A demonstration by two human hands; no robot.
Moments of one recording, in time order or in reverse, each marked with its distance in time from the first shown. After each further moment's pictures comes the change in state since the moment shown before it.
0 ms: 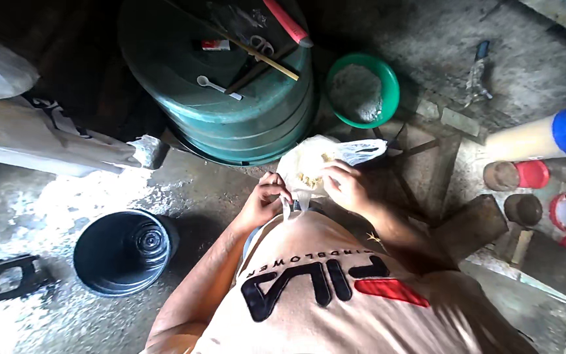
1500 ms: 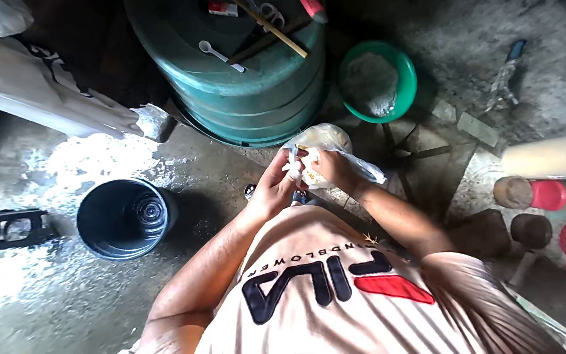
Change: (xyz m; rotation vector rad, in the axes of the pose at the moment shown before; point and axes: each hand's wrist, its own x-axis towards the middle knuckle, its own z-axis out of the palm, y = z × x) left_hand 0.024 0.079 0.053 -0.392 0.192 -0.264; right_hand 0.011 0.070 0.060 -0.327 -0.612 0.518
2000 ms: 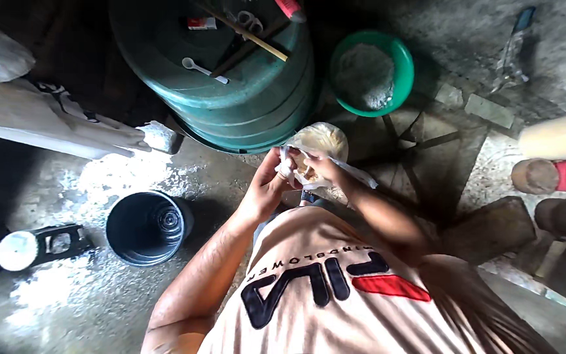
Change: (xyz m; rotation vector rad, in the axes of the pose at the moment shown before) left_hand 0.014 0.016 0.006 -0.003 -0.034 -0.104; right_hand 0.017 0.016 0.034 1.028 -0.174 0.118
